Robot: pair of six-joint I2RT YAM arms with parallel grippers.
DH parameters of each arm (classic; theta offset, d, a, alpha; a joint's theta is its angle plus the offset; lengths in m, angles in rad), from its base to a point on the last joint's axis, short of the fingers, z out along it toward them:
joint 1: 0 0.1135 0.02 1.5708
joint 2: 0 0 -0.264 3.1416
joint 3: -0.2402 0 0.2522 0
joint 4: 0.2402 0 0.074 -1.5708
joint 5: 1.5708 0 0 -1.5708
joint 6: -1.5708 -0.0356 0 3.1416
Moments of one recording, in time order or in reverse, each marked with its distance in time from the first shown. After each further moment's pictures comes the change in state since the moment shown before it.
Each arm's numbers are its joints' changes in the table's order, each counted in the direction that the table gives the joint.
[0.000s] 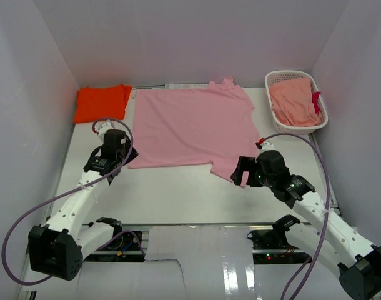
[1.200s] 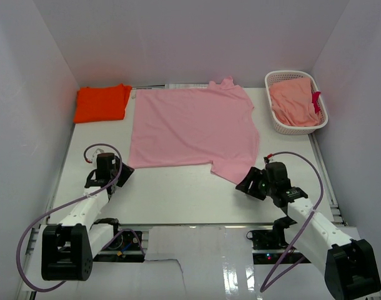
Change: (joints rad) left arm 0.234 0.003 0.415 -0.305 0.270 0.202; right arm -0.230 -0.026 0.333 -0.261 -0.272 -0.185
